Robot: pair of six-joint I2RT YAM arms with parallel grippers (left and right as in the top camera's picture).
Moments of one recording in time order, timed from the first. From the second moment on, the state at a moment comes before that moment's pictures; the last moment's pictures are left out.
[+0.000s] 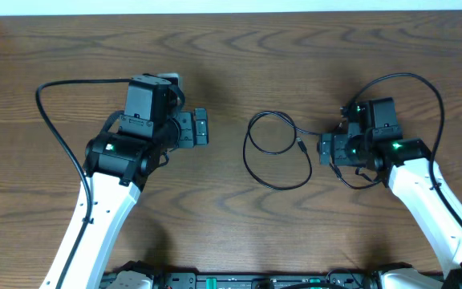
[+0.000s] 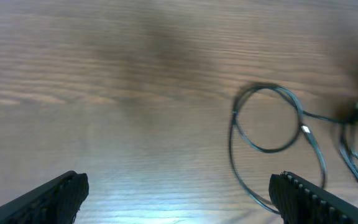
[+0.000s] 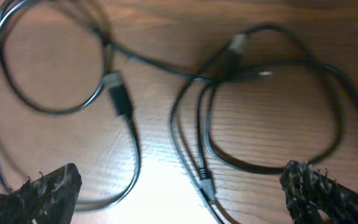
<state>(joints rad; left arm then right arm) -0.27 1.25 1.18 -0.83 0.06 -0.25 0.18 1.38 0.87 -0.61 -0.12 0.13</state>
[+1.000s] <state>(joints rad) -0.27 1.25 1.18 -0.85 0.28 -0.12 0.05 1.57 0.87 -0.64 -0.27 0.07</state>
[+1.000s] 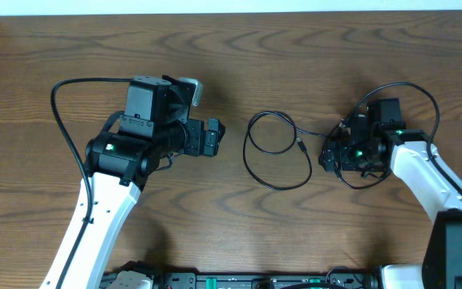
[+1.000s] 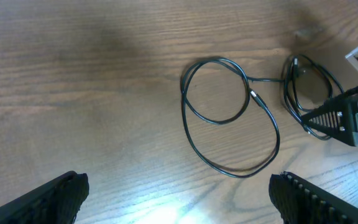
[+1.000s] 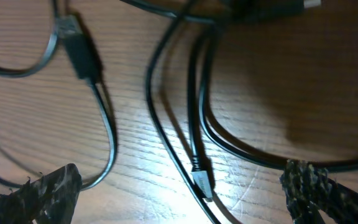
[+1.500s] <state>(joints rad) -0.27 1.25 1.18 -0.88 0.28 -0.15 0.05 1.66 0.89 -0.61 -0.28 0.09</state>
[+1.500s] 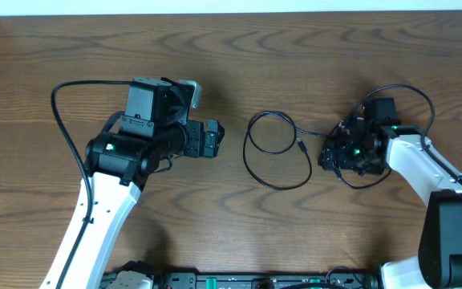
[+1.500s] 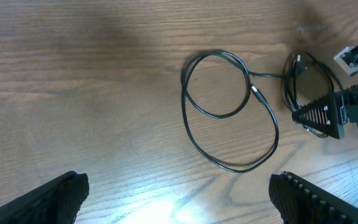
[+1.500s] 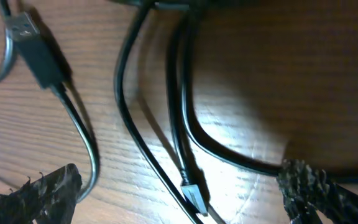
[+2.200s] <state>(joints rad) -0.27 1.25 1.18 -0.91 0.28 -0.15 0.21 1.73 0.89 -0.50 -0.56 0.04</state>
